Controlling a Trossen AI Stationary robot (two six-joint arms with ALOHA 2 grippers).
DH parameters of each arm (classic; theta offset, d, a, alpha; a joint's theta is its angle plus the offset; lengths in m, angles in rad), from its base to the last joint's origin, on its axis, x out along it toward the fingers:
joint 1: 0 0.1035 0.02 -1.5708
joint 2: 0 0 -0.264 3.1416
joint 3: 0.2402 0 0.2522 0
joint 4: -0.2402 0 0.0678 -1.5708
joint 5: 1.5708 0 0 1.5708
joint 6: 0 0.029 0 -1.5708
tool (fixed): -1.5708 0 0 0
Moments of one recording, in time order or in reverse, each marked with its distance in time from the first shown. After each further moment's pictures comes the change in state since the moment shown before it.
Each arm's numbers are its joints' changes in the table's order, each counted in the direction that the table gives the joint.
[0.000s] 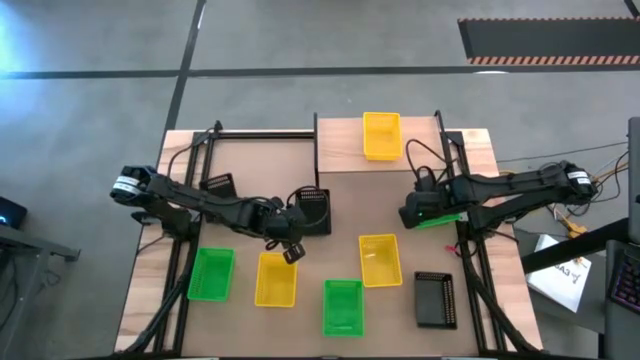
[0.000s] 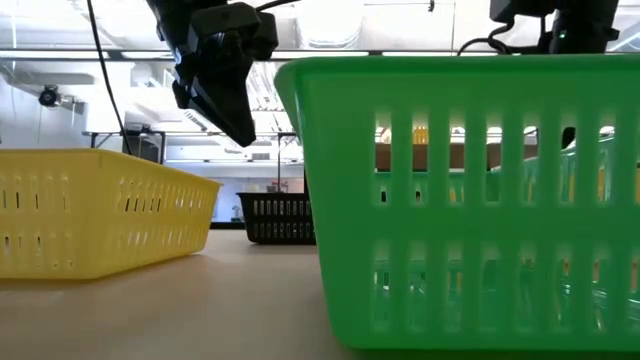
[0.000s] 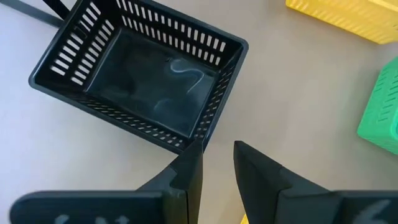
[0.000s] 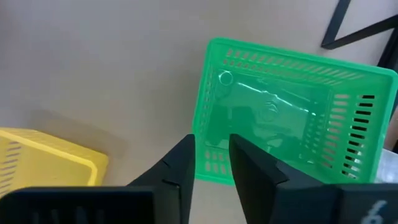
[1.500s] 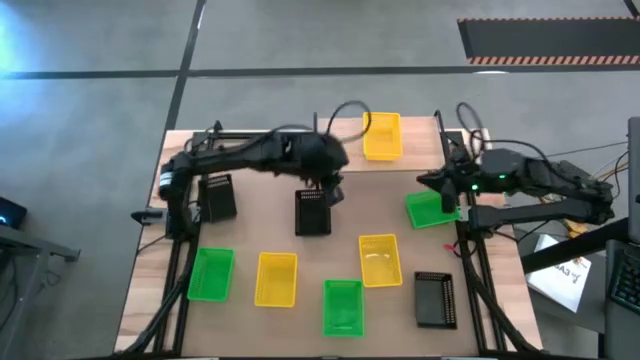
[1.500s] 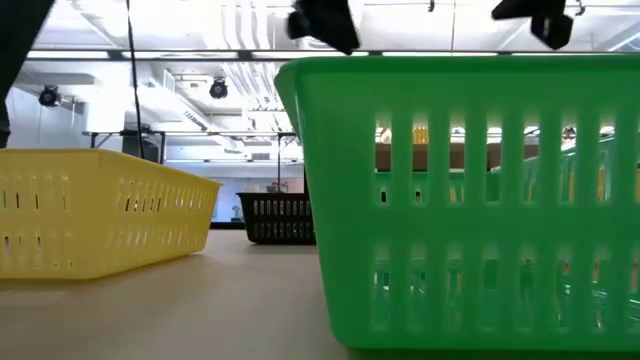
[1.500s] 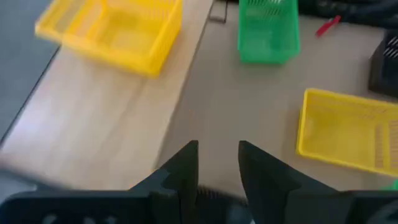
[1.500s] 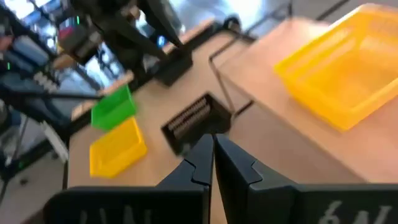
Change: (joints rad) left arm 0.289 0.309 0.891 -0.346 -0.055 0.478; right arm -0.137 -0.341 0.075 0.447 0.108 -0.679
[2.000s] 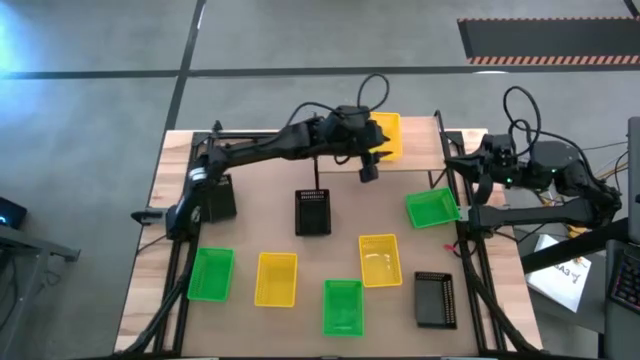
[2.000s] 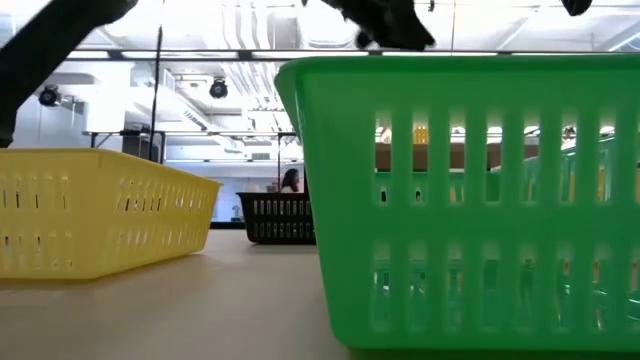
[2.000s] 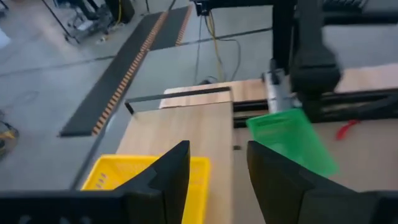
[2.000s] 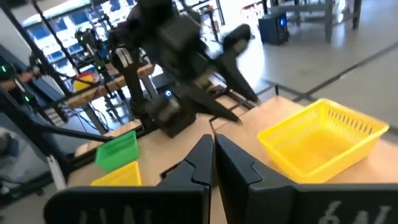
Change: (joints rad) left arm 0.132 0.240 0.186 0.522 -0.190 0.383; right arm -0.001 -0.261 0.103 -0.002 -0.090 -0.133
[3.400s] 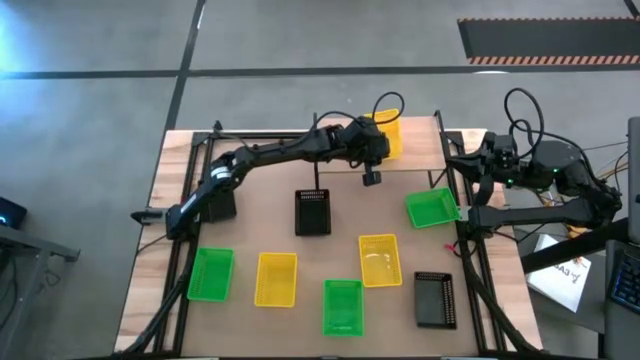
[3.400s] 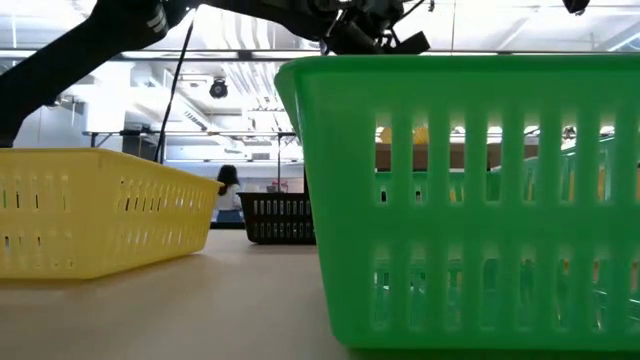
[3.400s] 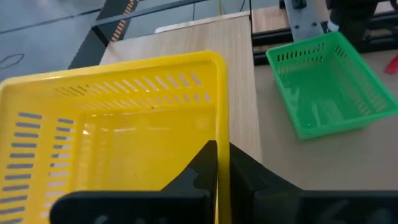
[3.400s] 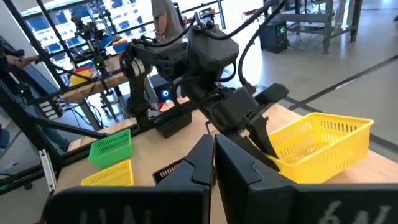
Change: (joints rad) left arm 0.056 0.208 0.043 -0.018 0.000 0.073; right arm 0.000 -0.006 0.007 0.003 -0.002 -0.101
